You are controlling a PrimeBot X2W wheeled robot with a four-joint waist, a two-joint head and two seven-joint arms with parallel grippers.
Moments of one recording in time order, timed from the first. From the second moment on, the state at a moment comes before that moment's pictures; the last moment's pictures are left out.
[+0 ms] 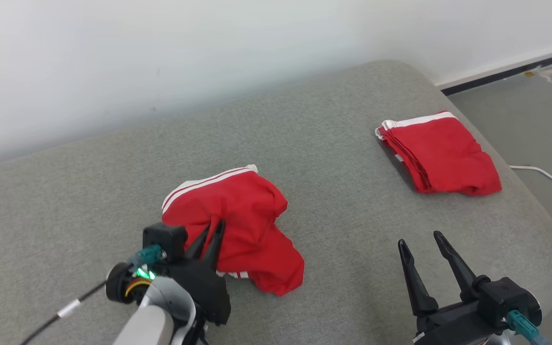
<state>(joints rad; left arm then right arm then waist) -0.38 0.13 -0.38 0.35 -0.47 -0.05 0.11 -0.08 -0.17 0.19 0.19 0.23 0.13 -0.24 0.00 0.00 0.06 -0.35</state>
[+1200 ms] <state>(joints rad) 0.11 0.07 0.02 0.04 -0.20 0.02 -0.26 -0.02 -0.15 0.12 0.23 0.24 0.13 -0.25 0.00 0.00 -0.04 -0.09</state>
